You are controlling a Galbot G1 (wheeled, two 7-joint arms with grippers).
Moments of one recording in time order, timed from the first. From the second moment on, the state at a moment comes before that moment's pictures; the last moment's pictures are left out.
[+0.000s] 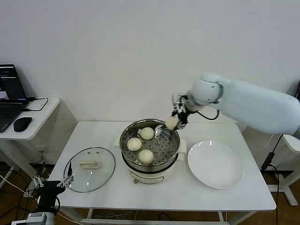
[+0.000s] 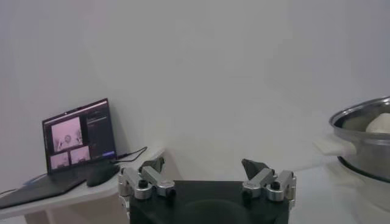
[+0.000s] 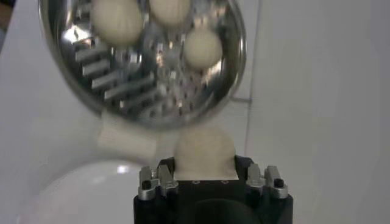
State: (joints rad) left arm 1.75 -1.21 -0.75 -2.12 -0.12 -0.06 -0.21; right arm 0.58 0.96 -1.20 1.43 0.38 -0.57 -0.88
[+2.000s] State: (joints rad) left arm 1.73 -1.21 -0.72 -2.11 -0.11 -0.07 -0.21; right arm 0.03 0.64 -0.71 1.75 0.61 -0.56 -0.23
